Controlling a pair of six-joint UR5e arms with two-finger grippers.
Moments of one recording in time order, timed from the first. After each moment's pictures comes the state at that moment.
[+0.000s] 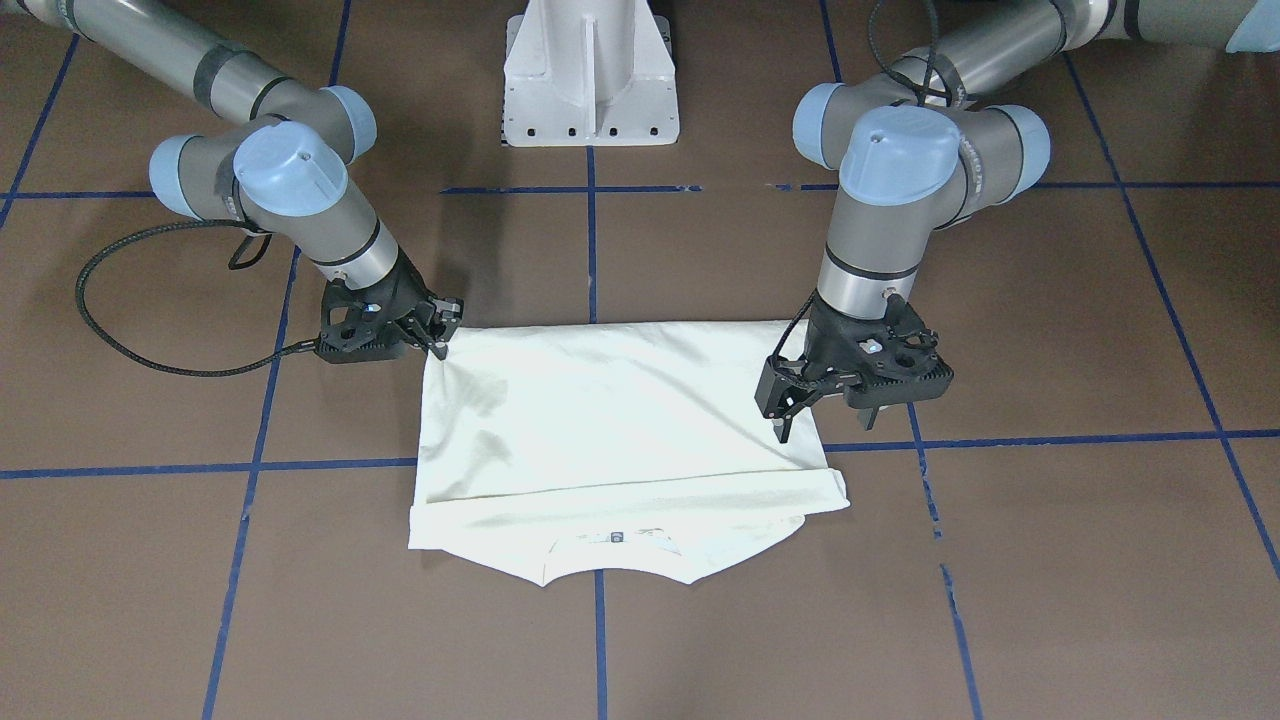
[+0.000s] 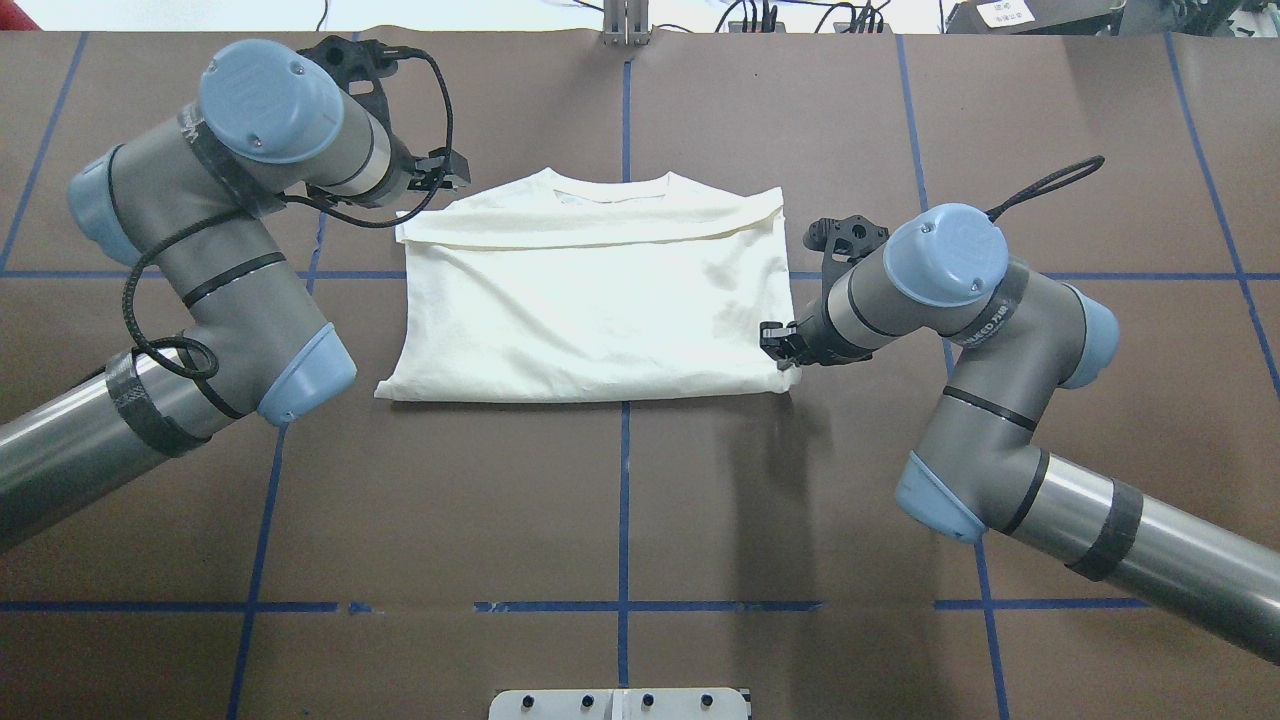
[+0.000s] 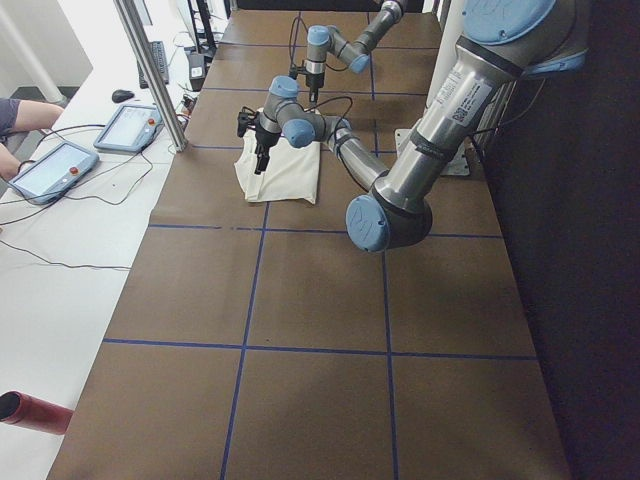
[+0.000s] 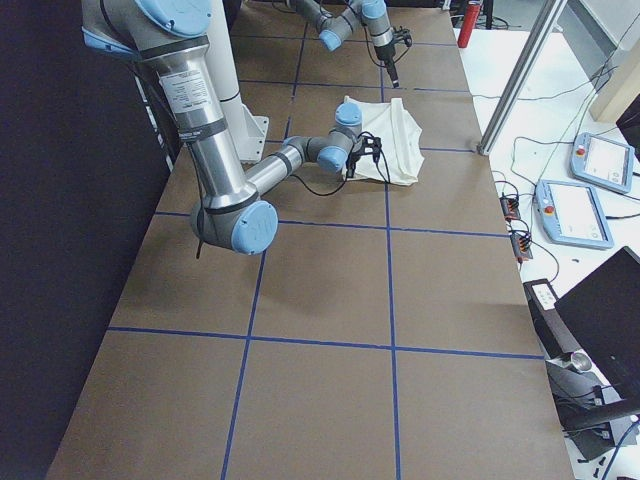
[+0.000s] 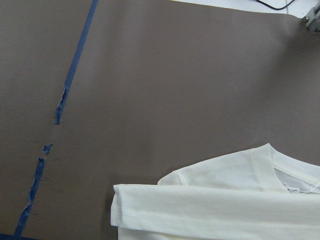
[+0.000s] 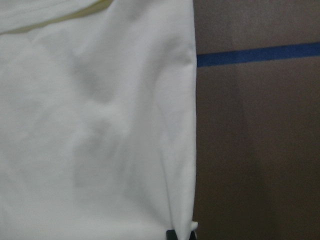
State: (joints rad) left arm -0.78 -2.18 -1.60 -1.80 -1.74 -1.19; right arm 0.61 -1.18 1.66 -1.13 1.98 1.25
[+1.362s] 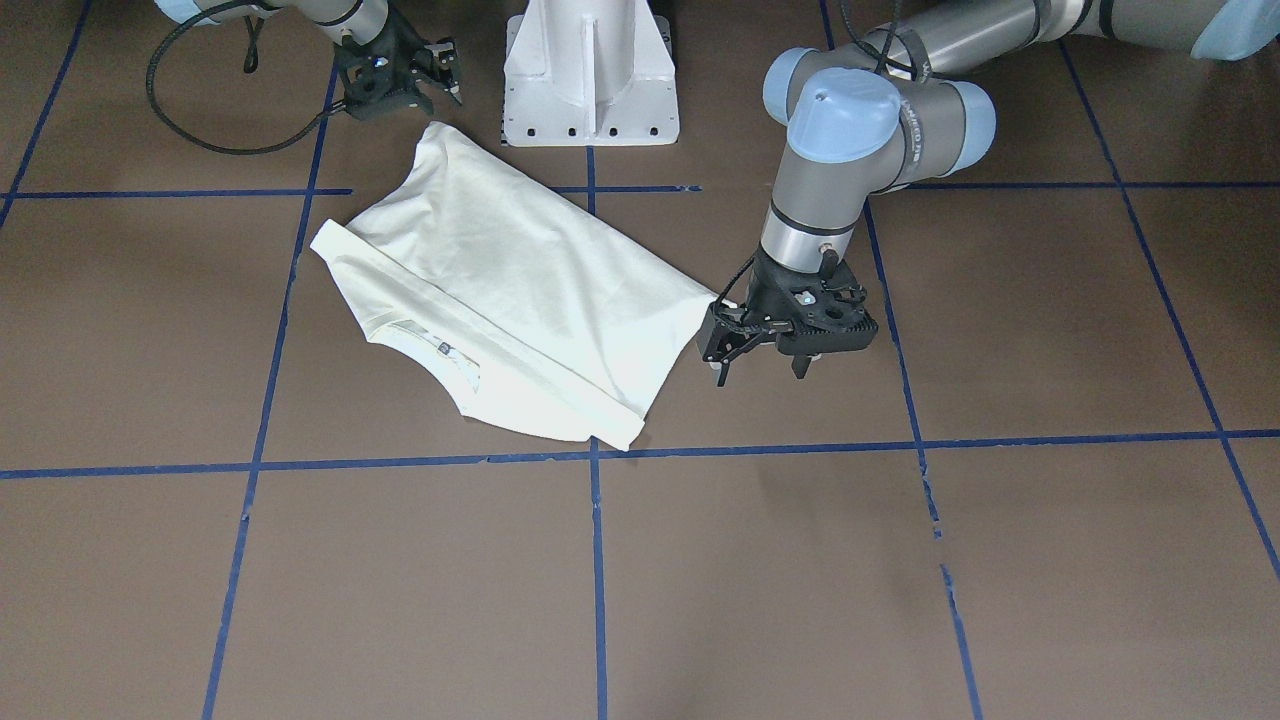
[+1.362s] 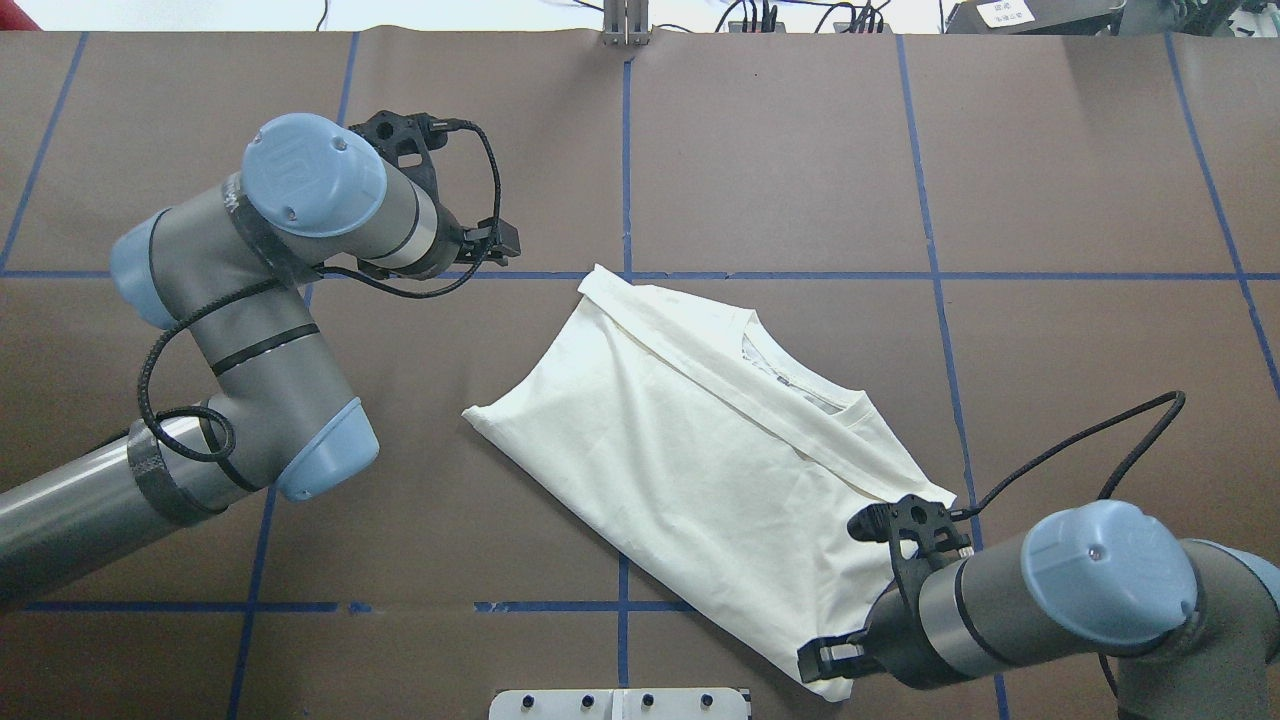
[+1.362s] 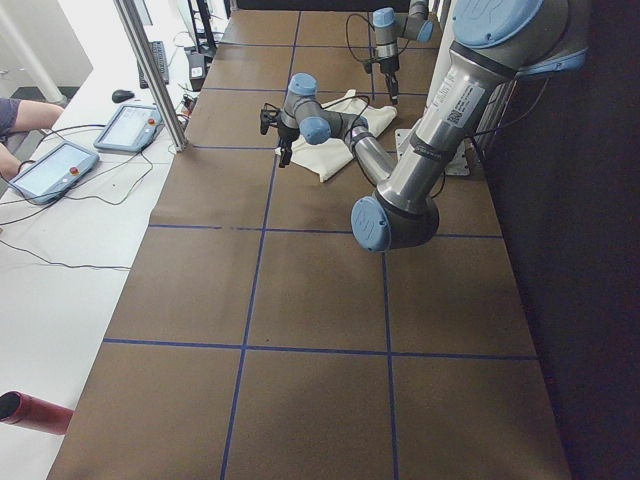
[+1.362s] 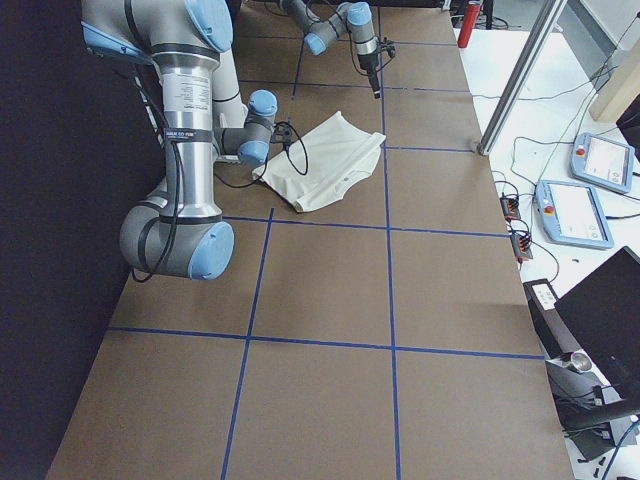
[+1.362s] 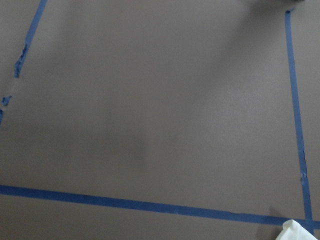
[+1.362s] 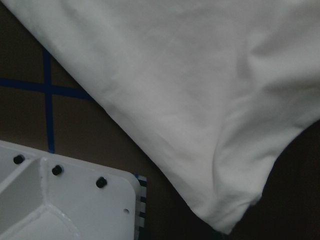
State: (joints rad) left arm -0.67 -2.15 -1.67 -1.79 -1.80 -1.31; right arm 0.25 -1.53 2.17 -1.13 1.97 1.40
